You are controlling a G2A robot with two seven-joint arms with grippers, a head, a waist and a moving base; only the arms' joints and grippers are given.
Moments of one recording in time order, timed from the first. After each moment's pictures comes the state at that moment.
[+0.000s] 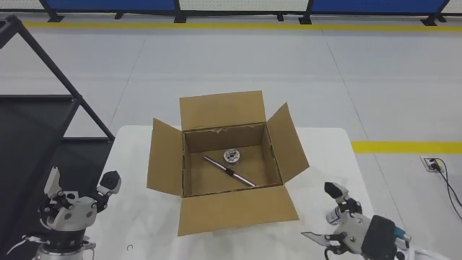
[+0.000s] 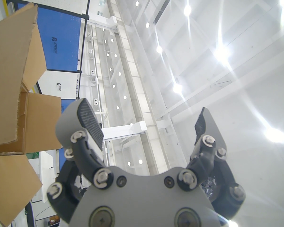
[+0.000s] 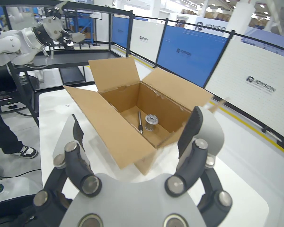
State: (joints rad) left arm 1.60 -1.18 -1.83 -2.02 -0.98 -0.22 -0.43; right arm -1.55 -1.29 1.84 -2.01 -1.32 -1.01 -0.13
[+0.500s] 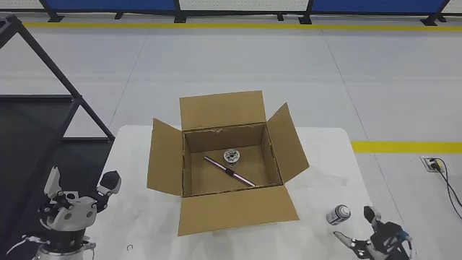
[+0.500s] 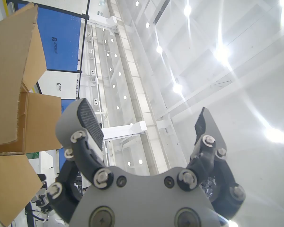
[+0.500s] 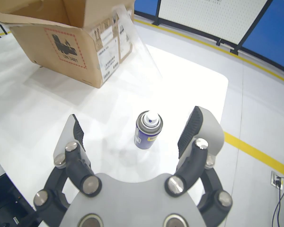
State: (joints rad) left arm 1.60 -1.18 -1.83 -2.02 -0.98 -0.22 -0.43; right arm -1.59 -1.27 1.90 -1.72 -1.43 -0.75 -0.05
